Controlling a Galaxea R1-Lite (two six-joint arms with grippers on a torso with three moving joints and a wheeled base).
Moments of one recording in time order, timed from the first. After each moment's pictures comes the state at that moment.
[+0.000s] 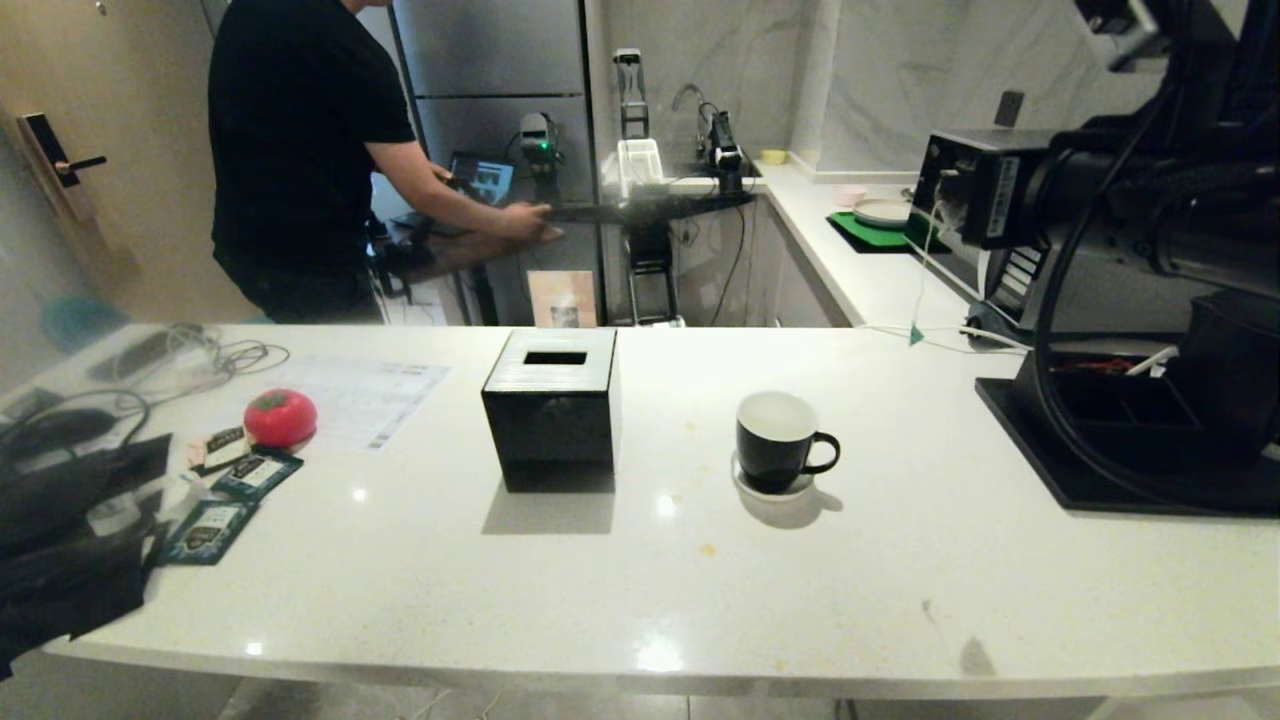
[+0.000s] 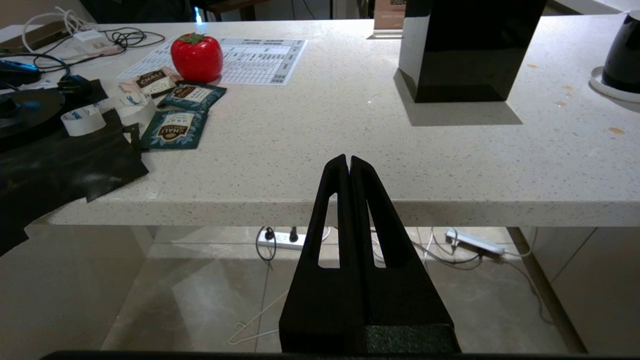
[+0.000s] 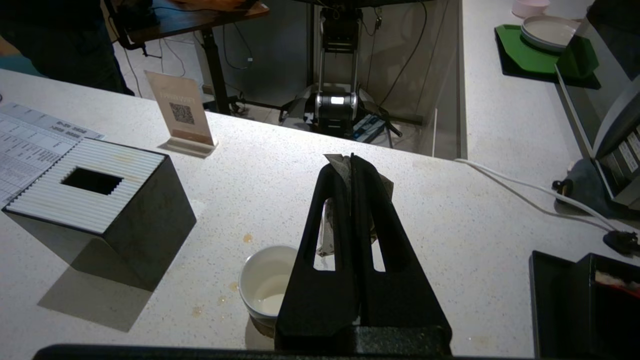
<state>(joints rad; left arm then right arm) 0.00 0.00 0.00 -0.01 -0.01 0.01 0.47 1.53 -1.33 -0.15 -0.24 -0.01</state>
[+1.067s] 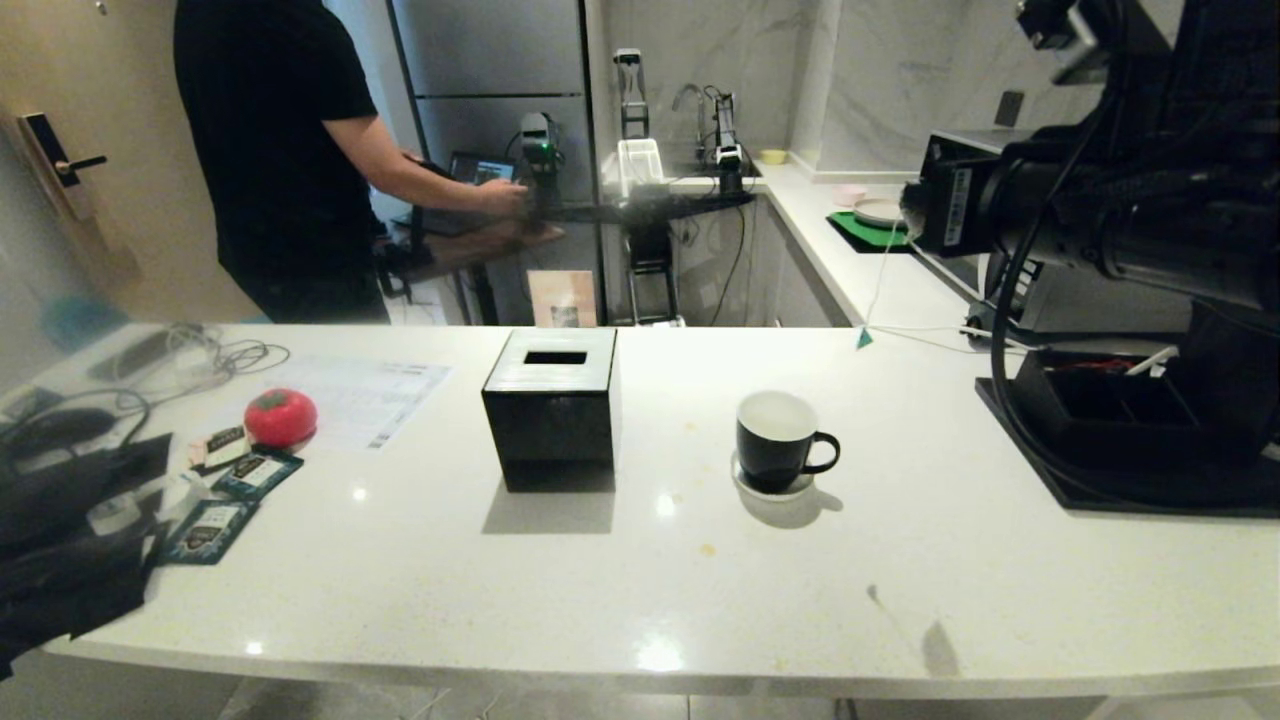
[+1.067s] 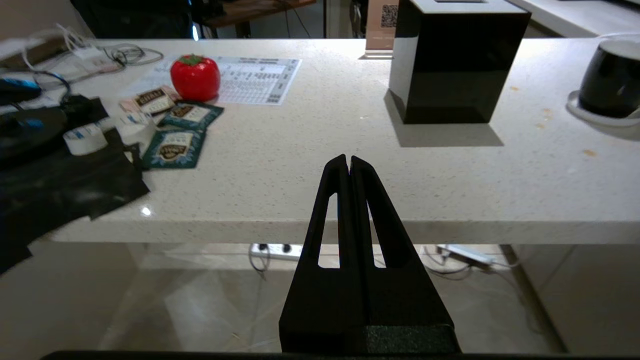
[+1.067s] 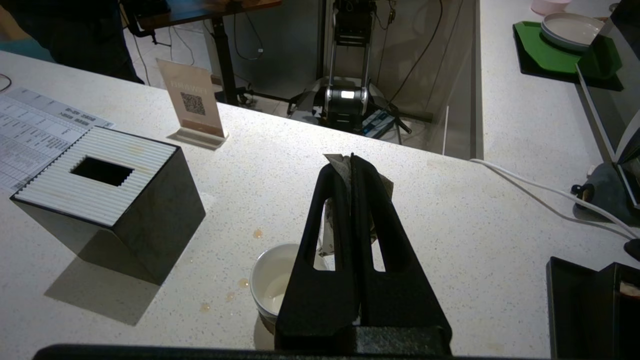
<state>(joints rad) 0.00 0.04 -0.09 0.03 -0.02 -0.01 0.50 1.58 -1.36 -0.15 -0.24 -0.02</state>
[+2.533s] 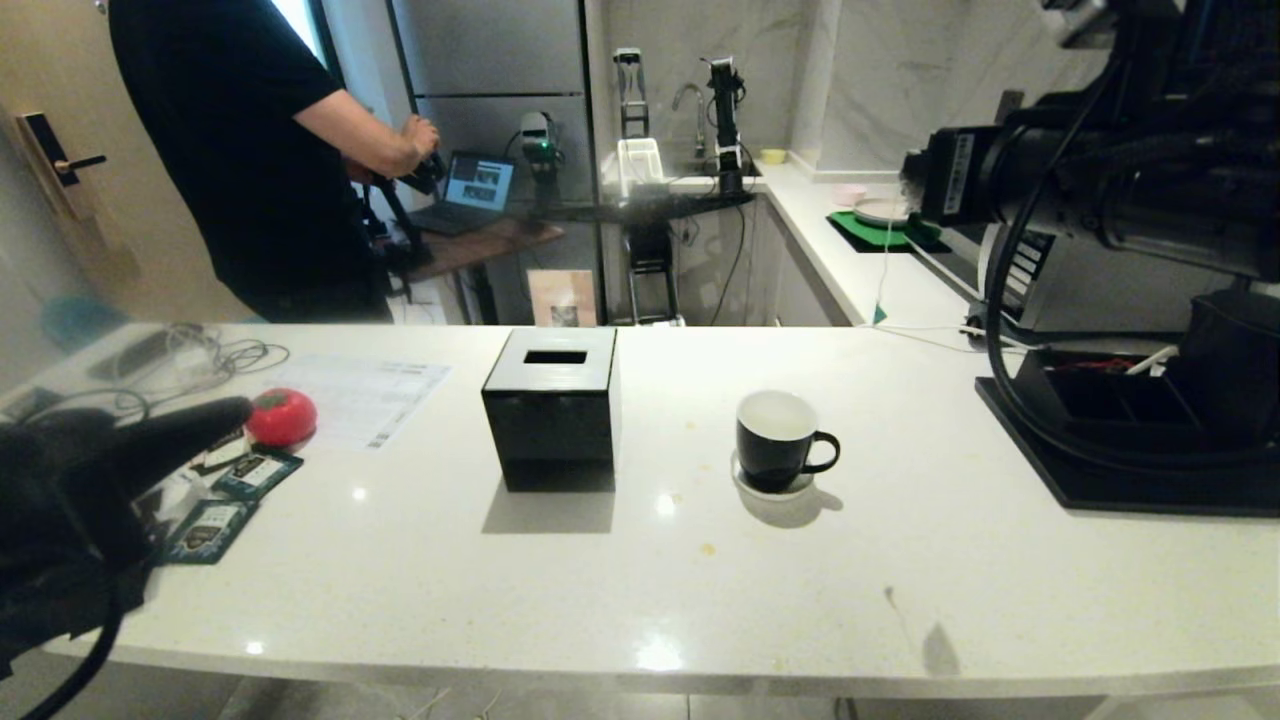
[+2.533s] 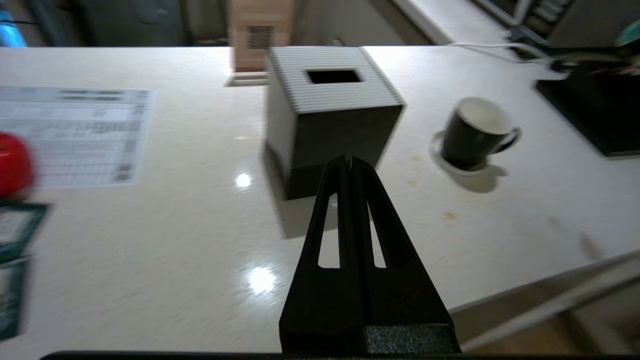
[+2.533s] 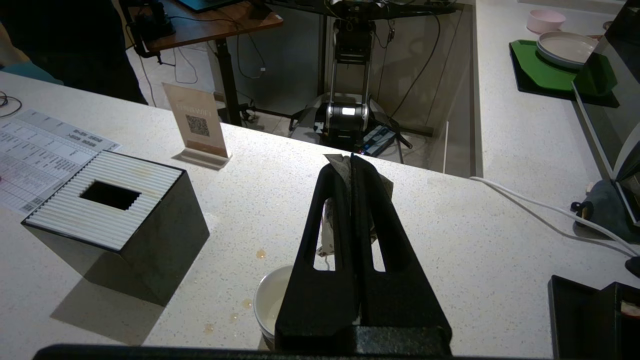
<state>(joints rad) -0.11 0.99 -0.54 -0.32 -0.26 -0.14 0.50 1.60 -1.42 -0.15 -0.24 -0.02</state>
